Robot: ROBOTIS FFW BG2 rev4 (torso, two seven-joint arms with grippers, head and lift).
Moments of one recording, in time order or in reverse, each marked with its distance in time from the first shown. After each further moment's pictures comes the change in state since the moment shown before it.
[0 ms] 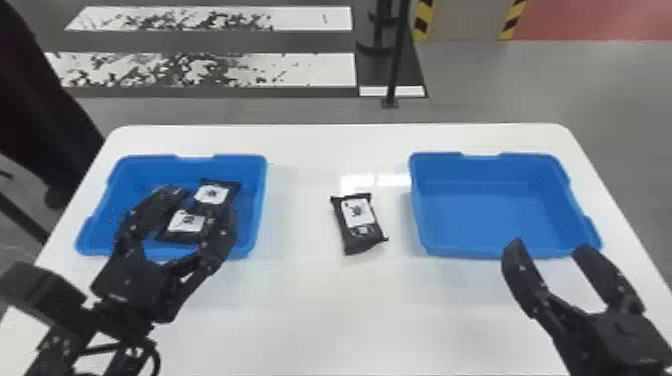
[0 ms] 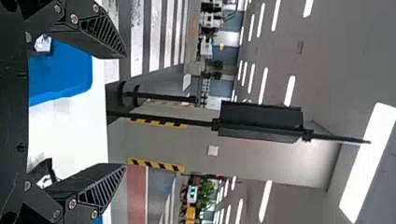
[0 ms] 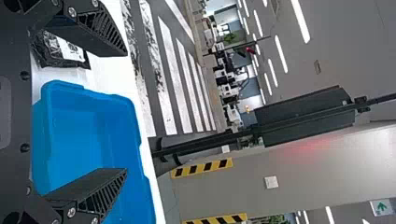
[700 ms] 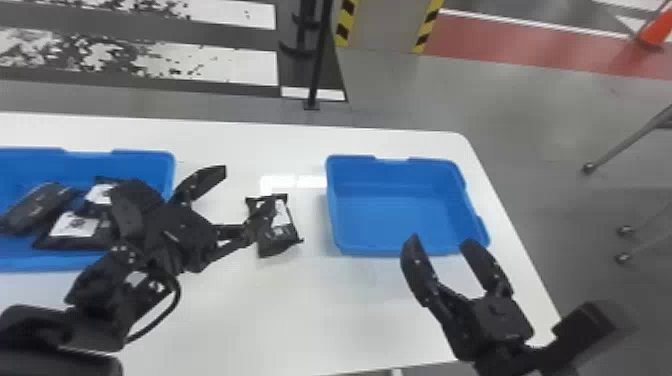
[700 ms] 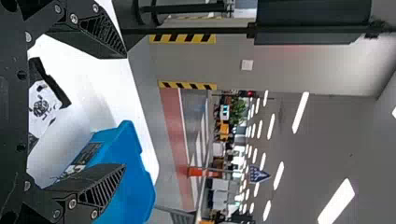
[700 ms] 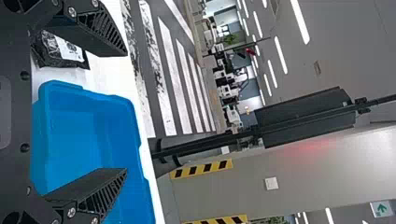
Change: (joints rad) left arm -0.458 0.008 -0.305 0.402 -0.169 0.124 -0.117; right arm -0.027 0.000 0.010 0.021 0.010 0.000 0.000
